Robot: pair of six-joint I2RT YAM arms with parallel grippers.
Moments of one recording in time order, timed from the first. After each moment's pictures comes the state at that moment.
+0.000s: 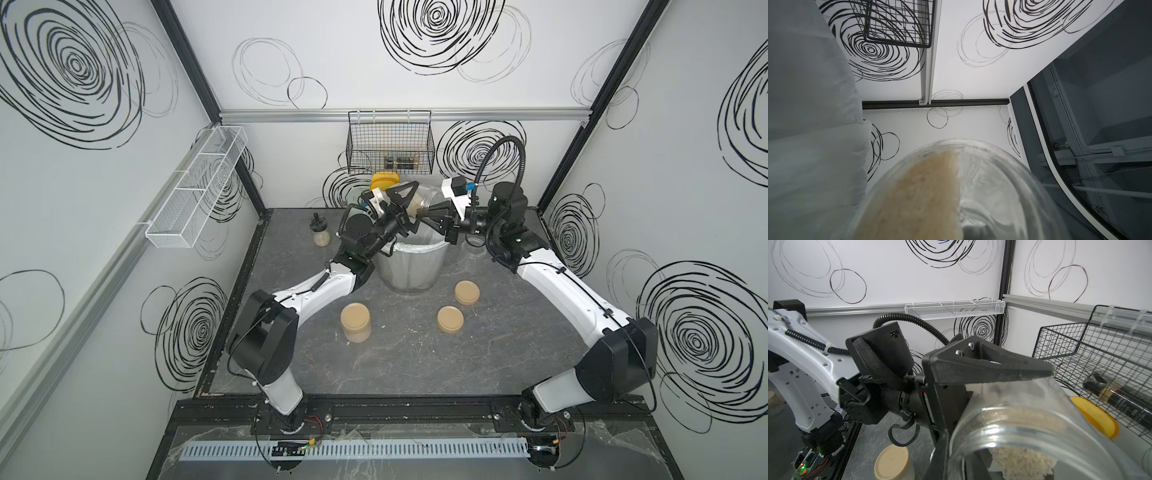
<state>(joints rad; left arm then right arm) -0.54 1.69 1.20 0.82 0.26 -1.72 0.42 1.49 1.37 0.09 -0.91 -0.05</state>
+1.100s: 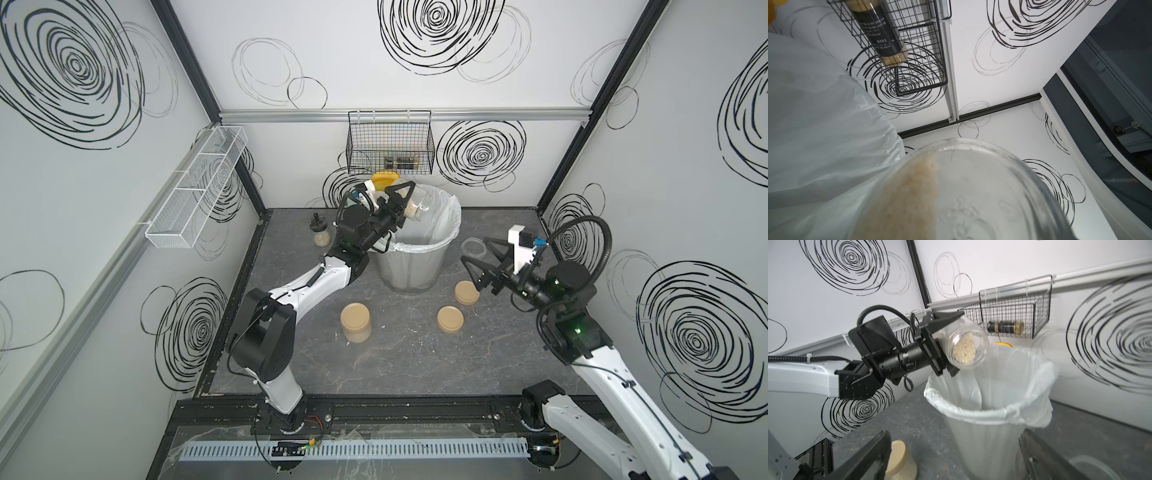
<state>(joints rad) -0.47 1.69 1.26 0.61 0.25 -1.36 0.36 0.67 0.69 0.00 -0.39 0.27</state>
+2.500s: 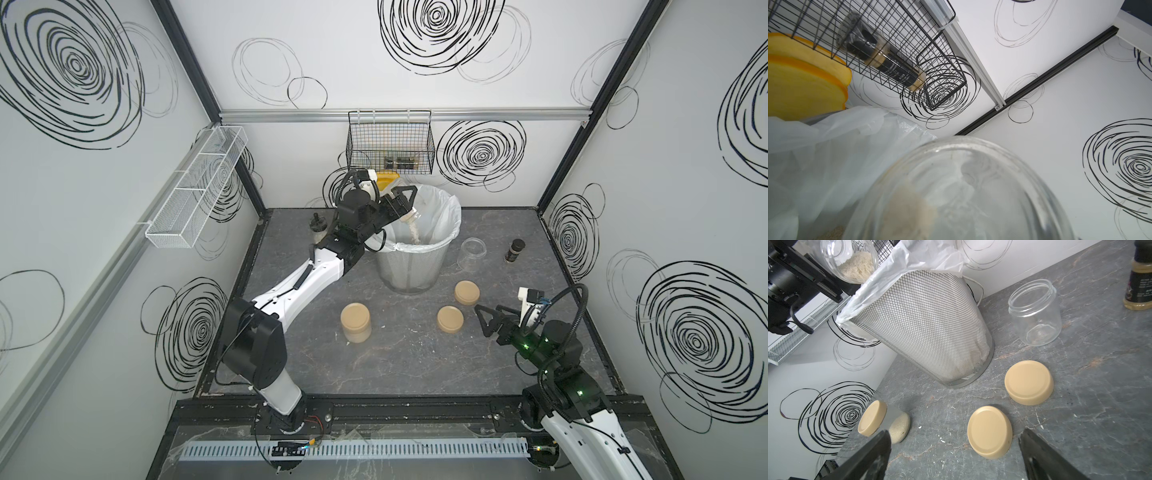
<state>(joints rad) -0.46 1.64 1.40 0.20 0.20 -0.87 0.35 0.22 0.29 -0.34 -0.20 0.60</state>
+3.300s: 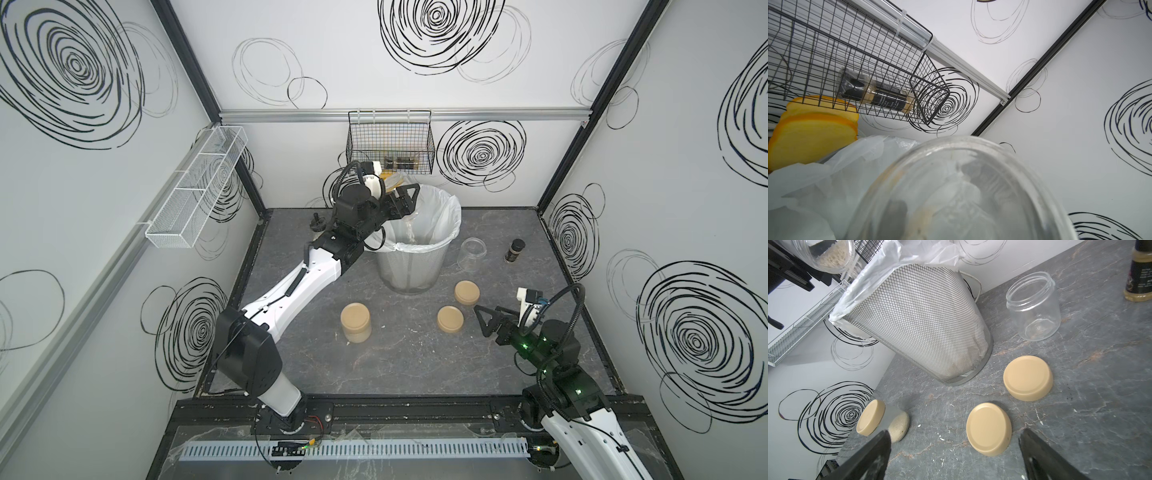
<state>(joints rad) -0.50 1.59 1.46 0.09 0.13 -0.60 0.35 0.23 0.28 -0.34 -0.20 0.61</state>
